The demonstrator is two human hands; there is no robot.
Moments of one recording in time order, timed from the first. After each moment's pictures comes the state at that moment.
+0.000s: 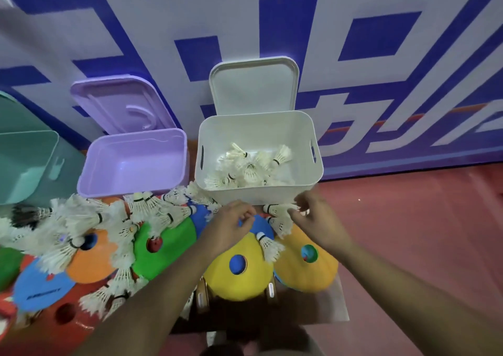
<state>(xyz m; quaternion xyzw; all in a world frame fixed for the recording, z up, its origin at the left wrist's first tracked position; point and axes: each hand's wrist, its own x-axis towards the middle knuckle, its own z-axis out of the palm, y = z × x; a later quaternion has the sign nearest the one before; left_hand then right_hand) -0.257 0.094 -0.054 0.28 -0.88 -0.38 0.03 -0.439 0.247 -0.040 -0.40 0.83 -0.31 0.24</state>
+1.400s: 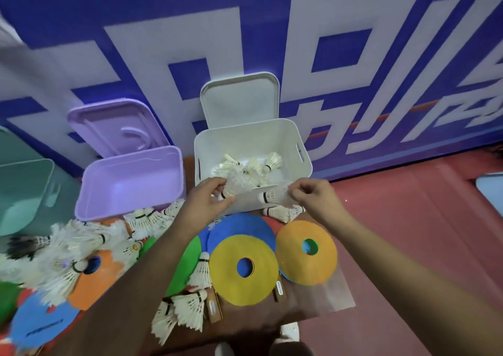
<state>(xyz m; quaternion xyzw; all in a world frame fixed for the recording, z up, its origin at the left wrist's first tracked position) -0.236 0.041 -0.004 0.30 -0.86 -0.38 0.12 -0.417 0.244 0.018 -0.28 0.77 -0.50 0.29</state>
